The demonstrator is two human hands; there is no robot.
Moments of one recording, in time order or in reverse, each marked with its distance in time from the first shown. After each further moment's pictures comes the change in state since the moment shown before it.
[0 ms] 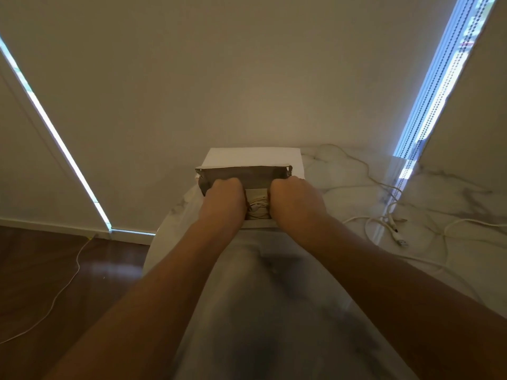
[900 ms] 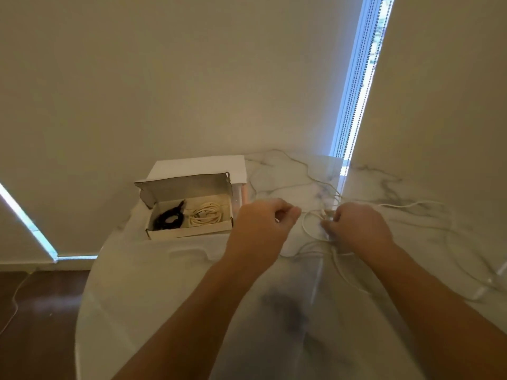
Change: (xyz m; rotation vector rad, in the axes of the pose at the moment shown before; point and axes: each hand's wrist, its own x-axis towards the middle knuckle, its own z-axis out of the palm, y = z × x) left_hand -0.105 0.133 0.000 -0.589 0.013 0.423; right_hand -0.090 0.193 0.017 0.139 0.036 0.576
